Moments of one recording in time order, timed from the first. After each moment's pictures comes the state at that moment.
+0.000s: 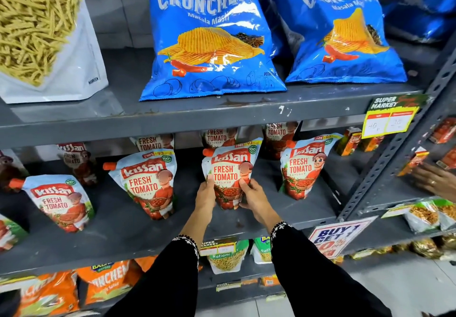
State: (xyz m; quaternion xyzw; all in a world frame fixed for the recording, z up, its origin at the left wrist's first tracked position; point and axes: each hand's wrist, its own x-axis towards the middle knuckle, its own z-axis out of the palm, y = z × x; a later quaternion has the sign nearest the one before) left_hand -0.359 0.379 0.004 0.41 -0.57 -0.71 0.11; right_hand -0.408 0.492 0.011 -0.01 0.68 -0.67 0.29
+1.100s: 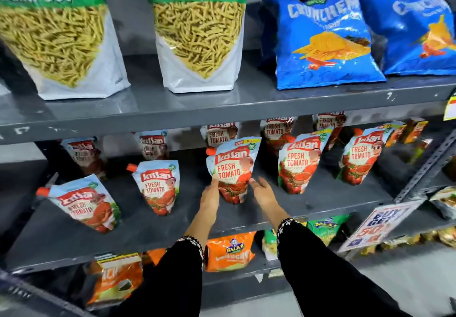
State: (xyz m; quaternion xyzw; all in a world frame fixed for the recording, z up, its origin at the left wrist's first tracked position) left_hand -0.201 0.225 0.026 0.42 -0.59 -0.68 0.07; right_hand -0.278 0.336 0.010 0.04 0.71 -0.67 0.24
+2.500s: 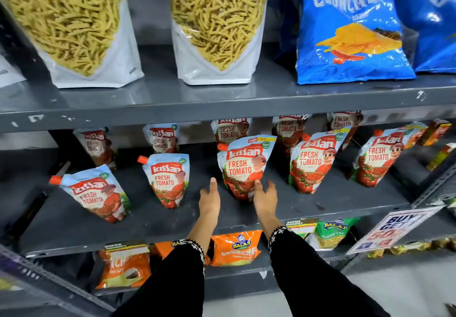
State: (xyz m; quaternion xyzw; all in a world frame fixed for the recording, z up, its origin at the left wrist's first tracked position) left_hand -0.180 0.215 0.016 0.49 -0.57 -0.65 0.10; right_hand -0.259 0.316 -0.017 0.06 0.77 -0.63 0.10
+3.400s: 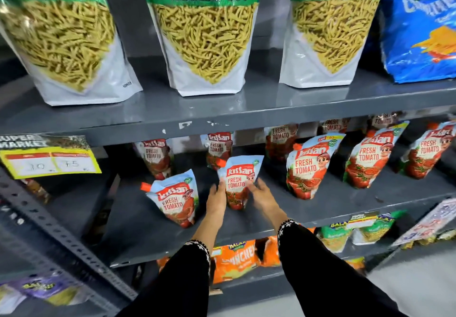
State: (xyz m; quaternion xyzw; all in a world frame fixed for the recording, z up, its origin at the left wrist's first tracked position) left_hand -0.090 0.053 0.018 0.40 -0.62 -0.67 0.09; right_hand -0.162 0.142 -0.004 -0.01 0.69 -0.68 0.25
